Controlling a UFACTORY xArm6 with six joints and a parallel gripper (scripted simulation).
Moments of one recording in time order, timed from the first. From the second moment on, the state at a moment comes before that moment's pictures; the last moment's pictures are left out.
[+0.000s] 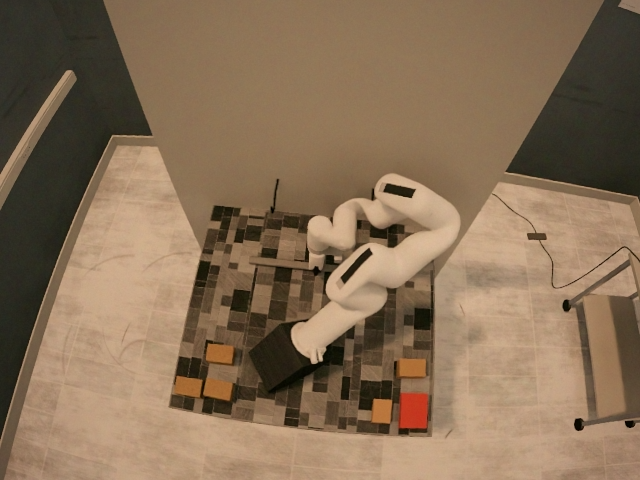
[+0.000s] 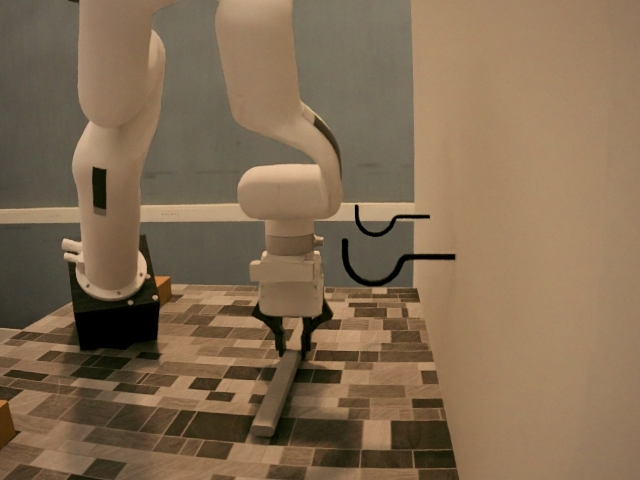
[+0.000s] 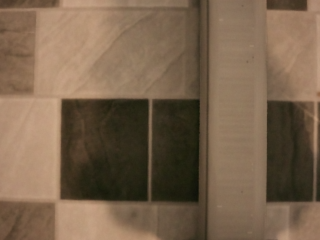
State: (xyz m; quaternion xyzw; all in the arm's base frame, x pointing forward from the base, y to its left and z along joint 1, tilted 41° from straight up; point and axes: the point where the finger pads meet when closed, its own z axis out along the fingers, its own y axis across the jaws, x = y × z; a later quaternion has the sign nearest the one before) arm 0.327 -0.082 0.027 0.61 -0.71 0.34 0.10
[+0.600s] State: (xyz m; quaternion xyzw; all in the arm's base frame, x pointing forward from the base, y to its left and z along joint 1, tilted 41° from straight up) arm 0.328 -0.086 0.022 0.61 -0.71 0.34 0.10
